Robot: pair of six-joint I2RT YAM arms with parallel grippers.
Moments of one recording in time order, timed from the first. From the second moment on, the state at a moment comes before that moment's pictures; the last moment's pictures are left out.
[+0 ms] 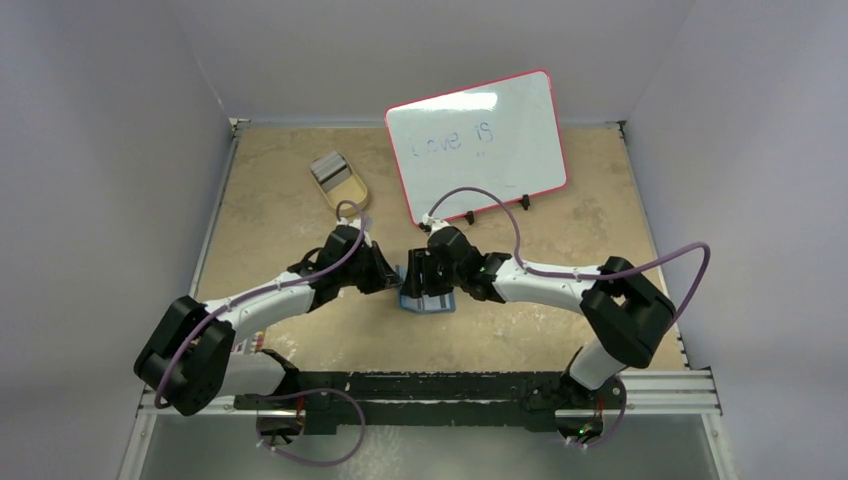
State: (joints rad) left arm -0.58 1.29 0.56 -0.02 0.22 -0.91; right arm 0.90 1.59 0.86 -0.04 -0.07 0.69
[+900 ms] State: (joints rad) left arm -0.58 1.28 0.56 -0.03 0.20 -0.90; right arm 0.93 1.61 0.93 -0.18 0.11 0.70
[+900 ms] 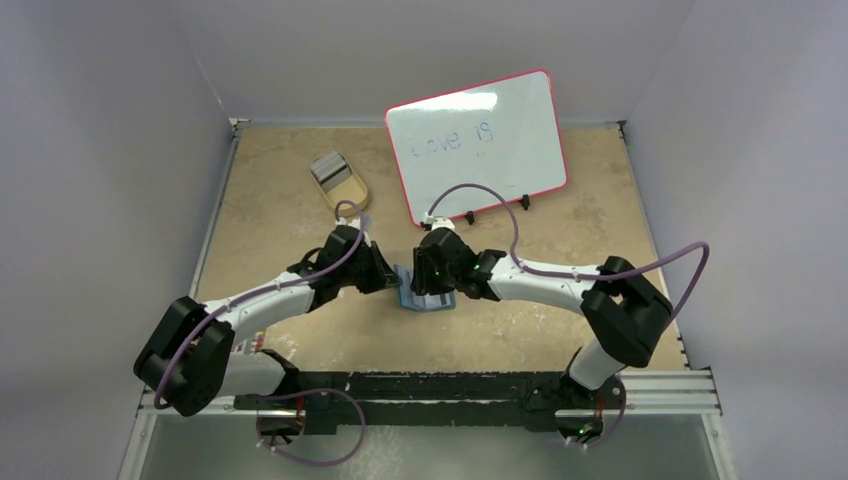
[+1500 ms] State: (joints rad) left arm -0.58 1.28 0.56 -0.06 0.14 -0.87; right arm 0.93 1.49 0.88 -0.43 0.30 0.74
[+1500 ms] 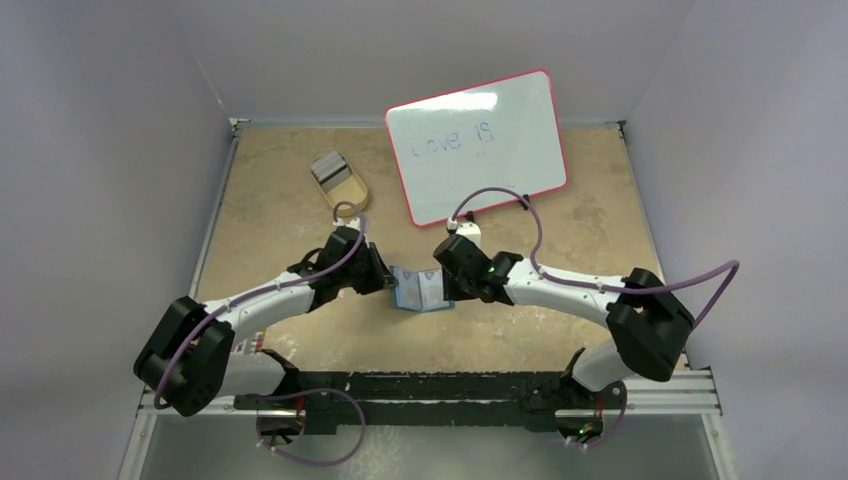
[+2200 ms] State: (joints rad) left arm -0.58 1.25 0.68 -0.24 -0.01 -0.78; right arm 0.92 1.55 0.88 -0.13 0.09 0.67
